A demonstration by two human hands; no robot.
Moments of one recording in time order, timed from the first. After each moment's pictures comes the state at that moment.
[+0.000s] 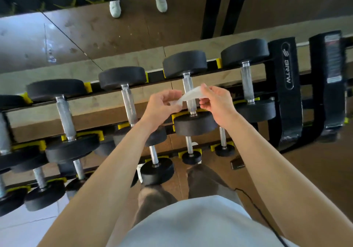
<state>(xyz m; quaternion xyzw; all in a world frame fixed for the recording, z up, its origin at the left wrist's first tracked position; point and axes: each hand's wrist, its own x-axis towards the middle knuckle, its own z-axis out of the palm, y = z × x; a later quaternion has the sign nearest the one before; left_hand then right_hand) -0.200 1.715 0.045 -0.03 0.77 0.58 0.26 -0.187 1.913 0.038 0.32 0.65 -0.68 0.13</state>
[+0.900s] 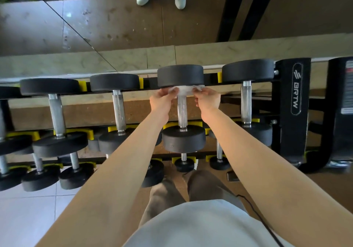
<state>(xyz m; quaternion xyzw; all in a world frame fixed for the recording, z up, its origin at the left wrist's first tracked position) -0.265 1.802 -0.011 -0.41 0.62 0.65 0.15 -0.272 1.933 -0.014 0.38 0.70 -0.58 0.15</state>
